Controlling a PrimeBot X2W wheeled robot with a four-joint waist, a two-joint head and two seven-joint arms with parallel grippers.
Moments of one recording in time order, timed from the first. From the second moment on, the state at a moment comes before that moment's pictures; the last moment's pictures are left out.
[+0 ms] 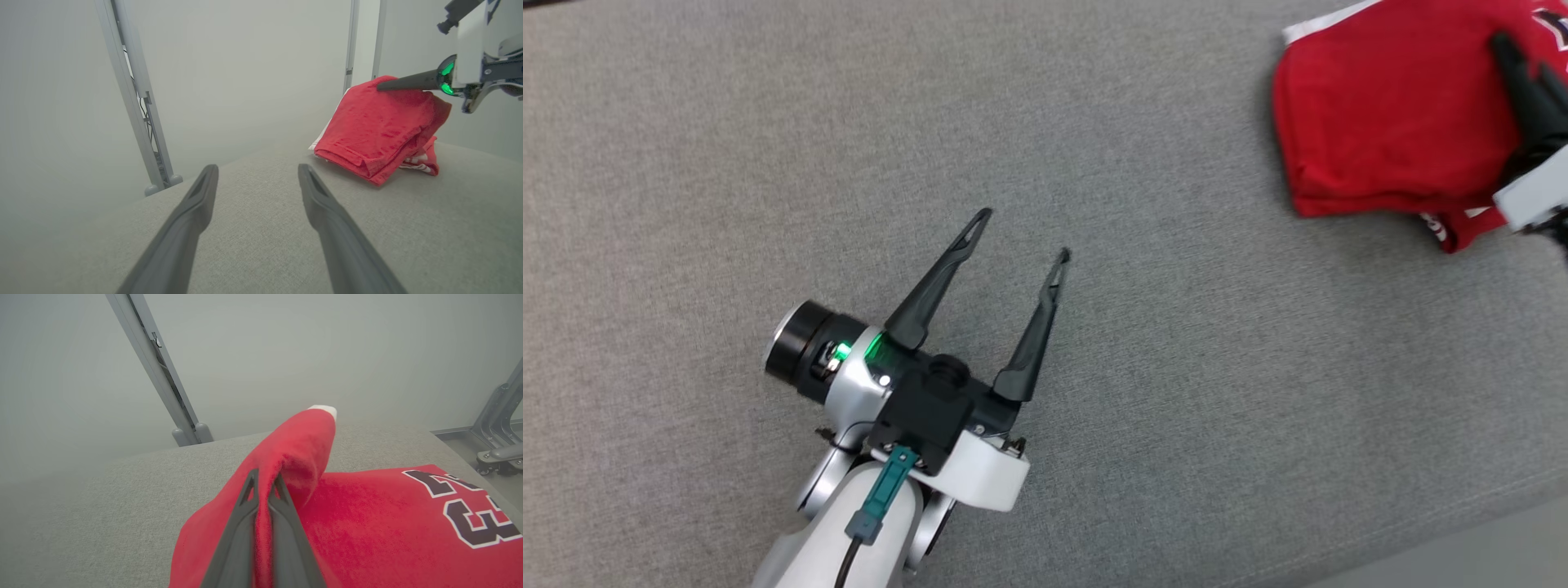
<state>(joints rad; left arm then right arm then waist) -0.32 0.09 -0.44 0.00 0.02 0.03 -0.24 -1.00 -0.60 0.85 0.70 1.19 0.13 -0.26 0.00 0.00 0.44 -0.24</state>
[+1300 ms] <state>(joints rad) -0.47 0.10 -0.53 -0.08 0.03 -0.02 -0.17 -1.29 -0.69 0.84 1.22 0.81 0.13 -0.26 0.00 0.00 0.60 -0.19</state>
